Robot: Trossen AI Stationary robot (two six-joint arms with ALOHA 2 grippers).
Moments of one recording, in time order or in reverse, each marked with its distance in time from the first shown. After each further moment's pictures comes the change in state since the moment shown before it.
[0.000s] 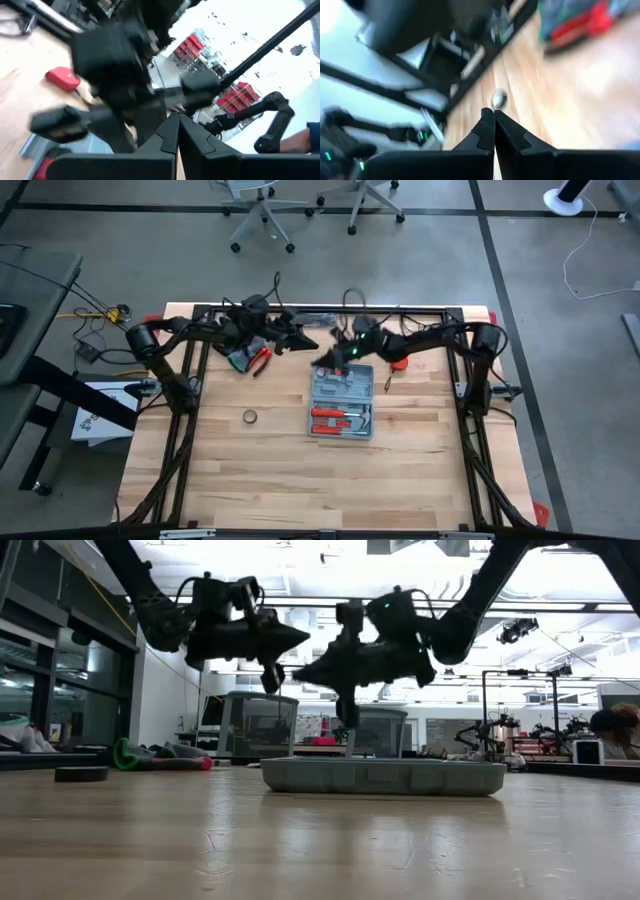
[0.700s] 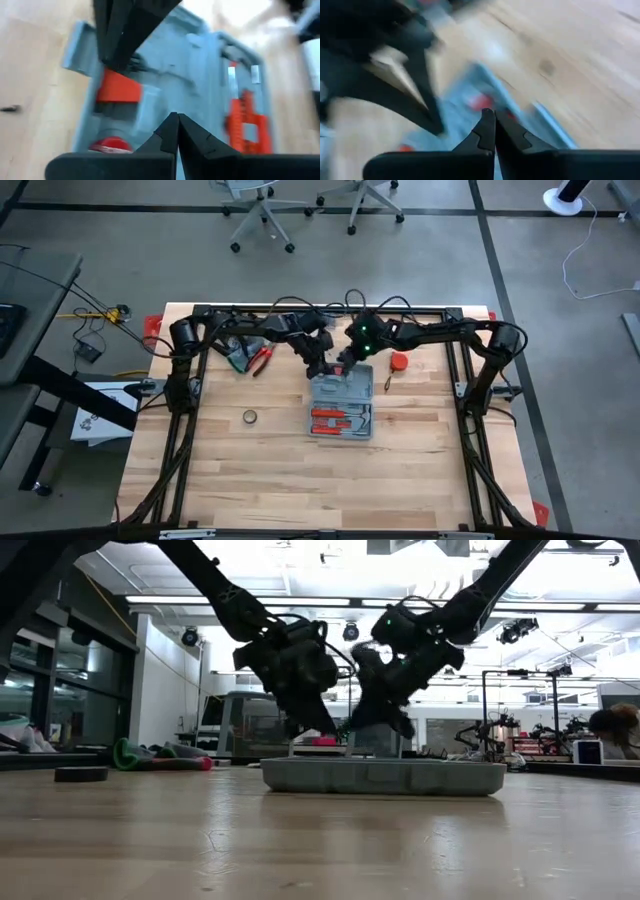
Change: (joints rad) left arm -0.147 0.316 0.550 -1.198 -0.263 0.727; right arm -0.087 -0.147 0.000 -0.659 0.254 -0.294
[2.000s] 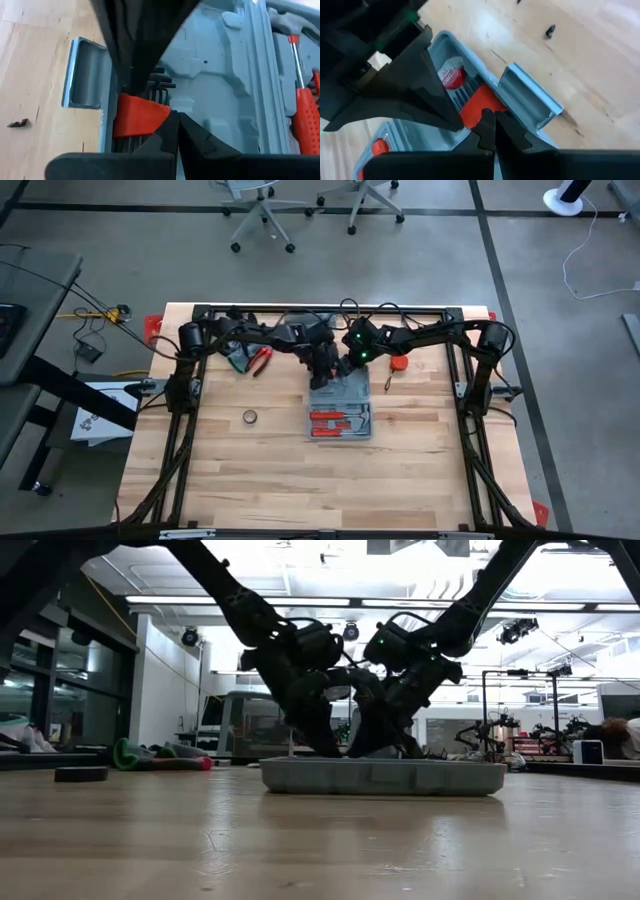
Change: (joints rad) left arm -0.087 0.092 0.019 -0.007 -0.273 0.127; right arm 0.028 0.089 0.002 -0.032 0.017 0.006
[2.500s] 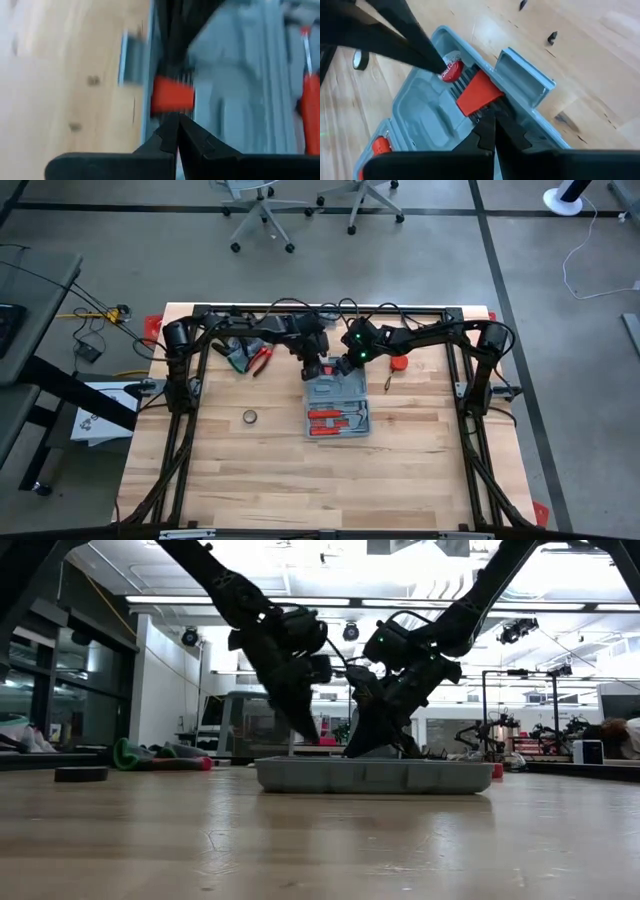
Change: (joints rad) left arm 0.047 -0.147 -0.021 -0.097 -0.073 0.040; right arm 0.000 0.000 0.000 0.021 0.011 0.002
